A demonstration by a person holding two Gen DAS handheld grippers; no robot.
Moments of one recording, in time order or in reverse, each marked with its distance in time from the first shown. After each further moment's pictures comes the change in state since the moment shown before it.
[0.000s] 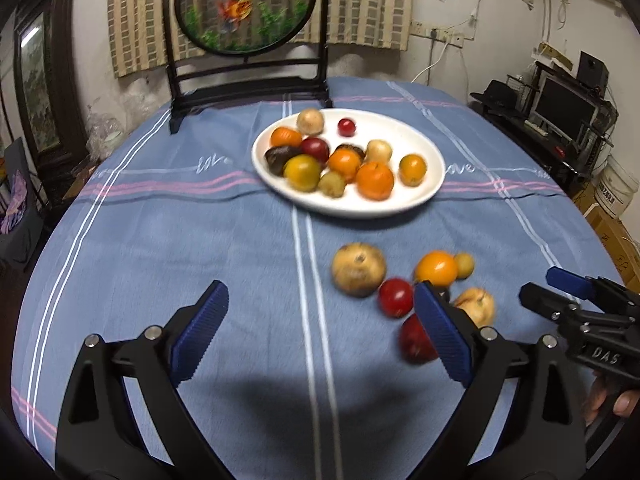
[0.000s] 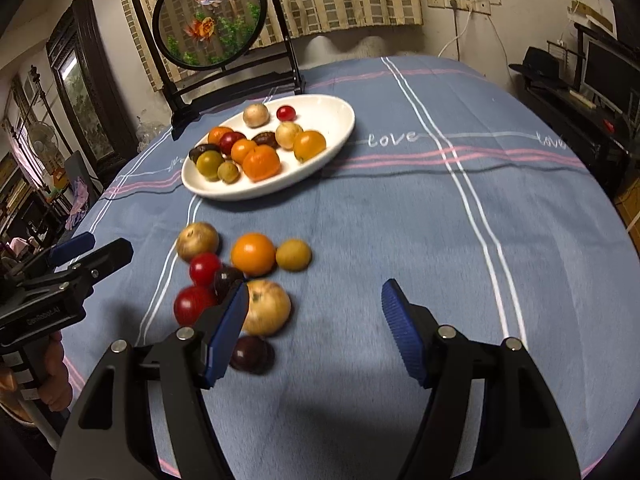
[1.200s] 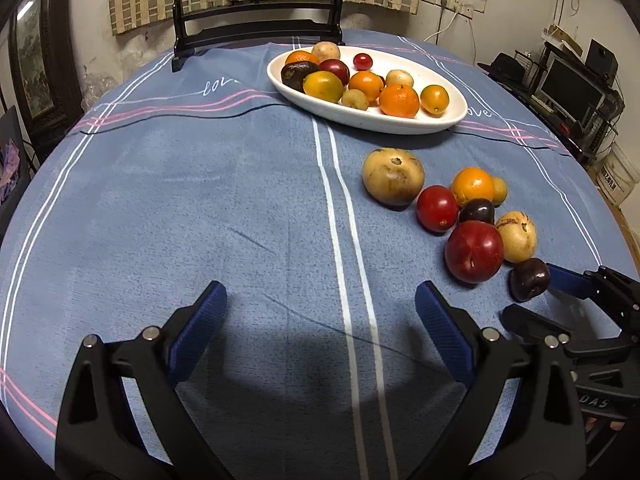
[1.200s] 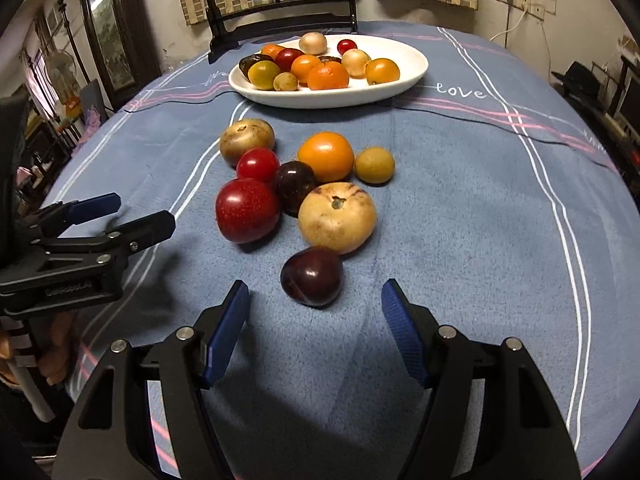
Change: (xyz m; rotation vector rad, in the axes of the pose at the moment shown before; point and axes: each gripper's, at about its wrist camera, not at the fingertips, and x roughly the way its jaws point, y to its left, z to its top) left arm 0.031 0.024 -0.049 -0.041 0.139 -0.038; right arm 0.033 0.058 -0.037 -0.192 0.138 -0.018
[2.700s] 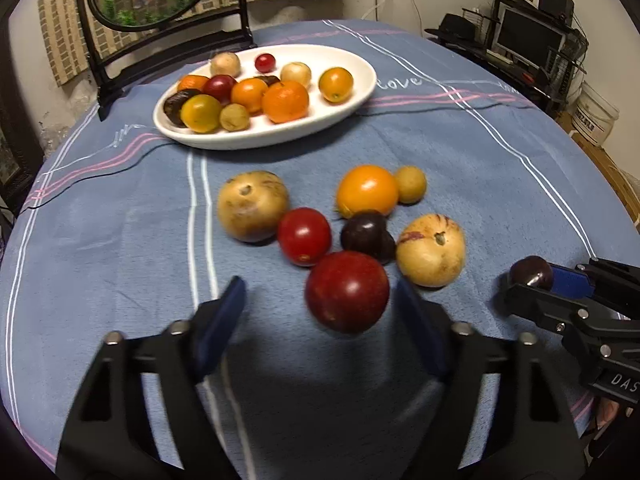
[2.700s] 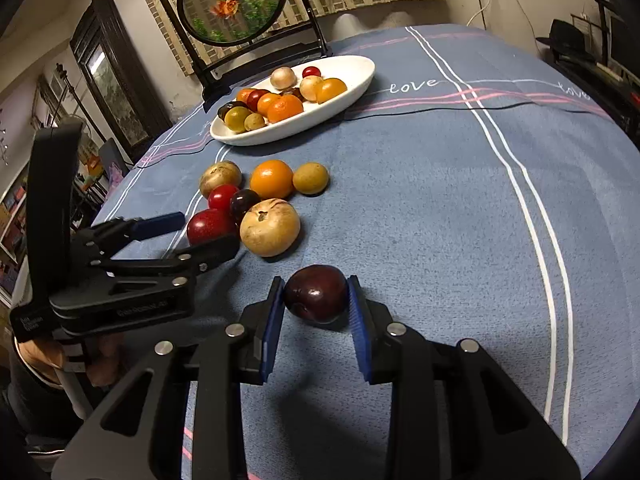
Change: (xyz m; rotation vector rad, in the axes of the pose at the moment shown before) left arm 0.025 -0.091 0.017 0.224 0.033 -0.043; right arm -0.028 -0.070 -0.023 0.180 -0.098 0.182
